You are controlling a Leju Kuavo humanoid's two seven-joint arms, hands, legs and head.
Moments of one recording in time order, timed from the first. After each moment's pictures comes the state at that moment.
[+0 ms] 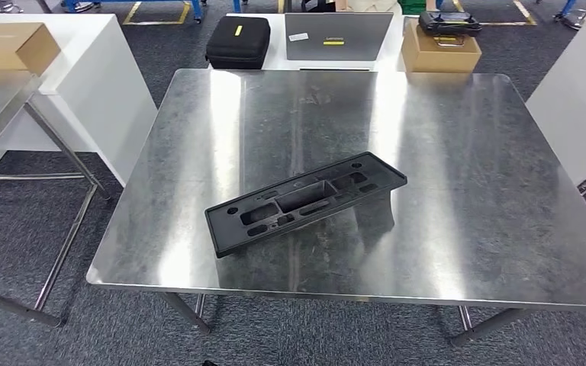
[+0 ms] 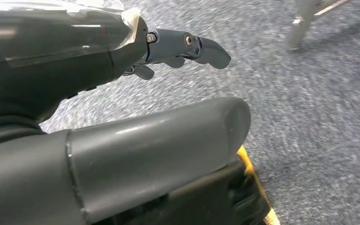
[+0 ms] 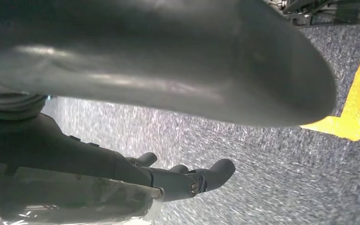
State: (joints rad) left arm -0.13 -0.23 0.64 -0.20 -0.98 0.32 -0.31; right arm -0.06 0.17 -1.13 -0.21 1.30 -0.29 0.03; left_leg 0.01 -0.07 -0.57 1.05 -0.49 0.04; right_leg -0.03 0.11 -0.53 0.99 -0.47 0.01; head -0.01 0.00
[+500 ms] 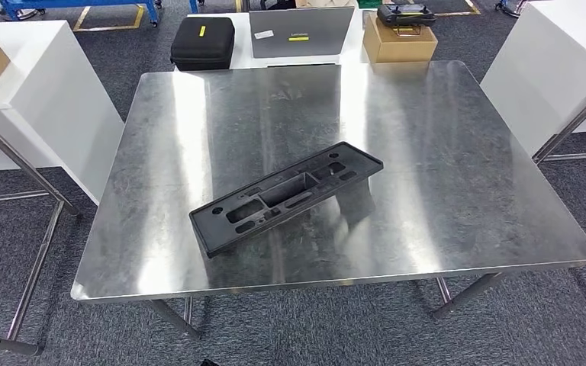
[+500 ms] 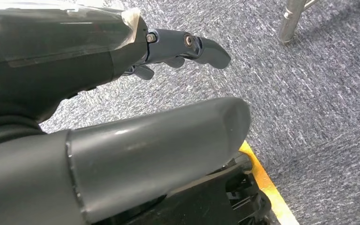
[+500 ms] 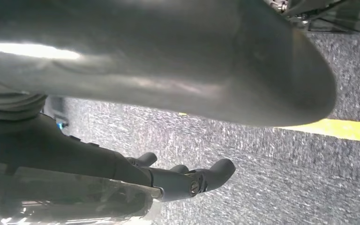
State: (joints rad) left arm -0.13 -0.24 0.64 -0.20 -0.97 0.32 -0.28; right arm -0.06 0.16 -1.13 -0.21 1.32 -0.30 0.04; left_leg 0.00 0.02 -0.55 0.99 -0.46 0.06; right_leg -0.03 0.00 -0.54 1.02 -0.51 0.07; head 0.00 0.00
